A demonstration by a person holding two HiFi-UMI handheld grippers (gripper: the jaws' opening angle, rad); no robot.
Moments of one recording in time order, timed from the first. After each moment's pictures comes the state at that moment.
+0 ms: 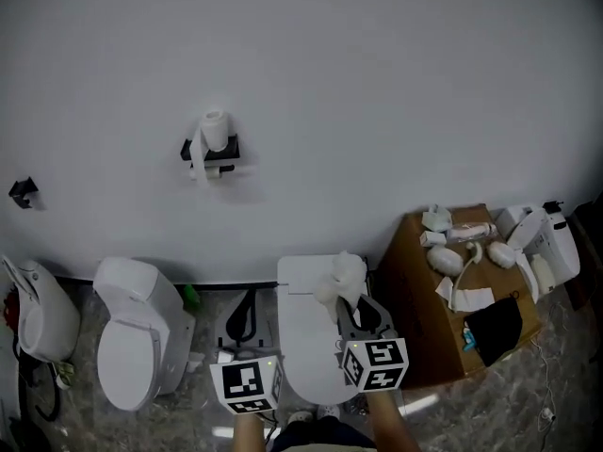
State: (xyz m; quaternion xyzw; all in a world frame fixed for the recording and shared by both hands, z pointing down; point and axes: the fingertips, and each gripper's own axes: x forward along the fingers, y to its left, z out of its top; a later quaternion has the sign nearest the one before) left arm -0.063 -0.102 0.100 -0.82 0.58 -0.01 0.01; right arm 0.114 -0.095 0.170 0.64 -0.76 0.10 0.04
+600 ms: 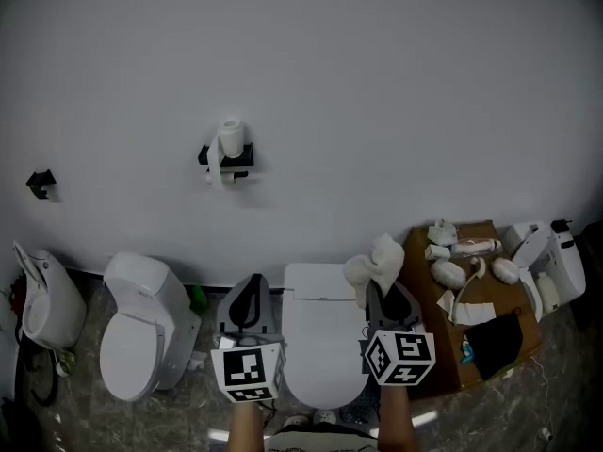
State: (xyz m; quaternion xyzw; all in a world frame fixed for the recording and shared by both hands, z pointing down) left arm -0.053 -0.091 0.048 -0.81 0.59 0.02 0.05; right arm 0.168 -0.083 0.093 0.67 -0.74 0.04 -0.02
